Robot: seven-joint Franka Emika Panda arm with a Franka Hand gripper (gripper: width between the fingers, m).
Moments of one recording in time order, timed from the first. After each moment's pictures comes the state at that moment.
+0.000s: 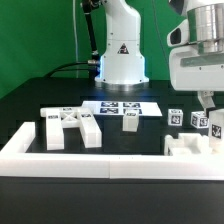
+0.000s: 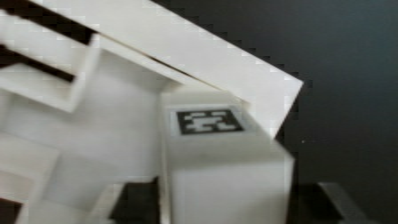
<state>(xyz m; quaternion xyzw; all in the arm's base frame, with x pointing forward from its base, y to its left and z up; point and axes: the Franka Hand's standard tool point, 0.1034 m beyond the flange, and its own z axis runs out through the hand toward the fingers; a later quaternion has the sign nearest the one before) 0.631 0.120 0.084 -0.86 0.49 -0.06 0.10</state>
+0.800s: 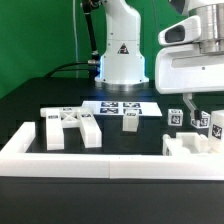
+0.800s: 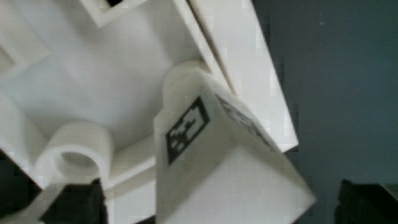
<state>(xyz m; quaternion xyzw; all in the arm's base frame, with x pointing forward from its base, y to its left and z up) 0.630 0.122 0.084 -0.98 0.15 -0.08 0.07</state>
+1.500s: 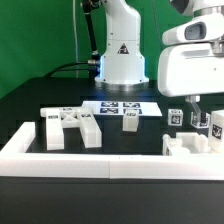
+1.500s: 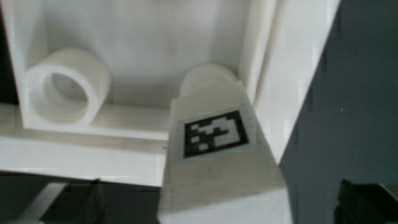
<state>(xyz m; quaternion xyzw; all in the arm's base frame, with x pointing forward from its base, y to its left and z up) 0.627 0.124 0.080 -0.99 -0.13 -0.09 0.02</state>
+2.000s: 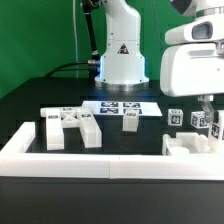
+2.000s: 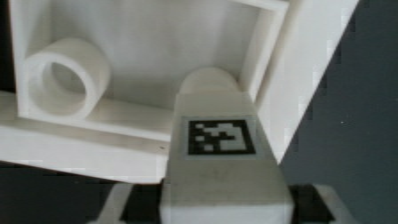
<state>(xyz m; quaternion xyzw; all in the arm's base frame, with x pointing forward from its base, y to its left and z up) 0.626 0.125 0.080 -0.99 -0.12 -0.09 0.02</state>
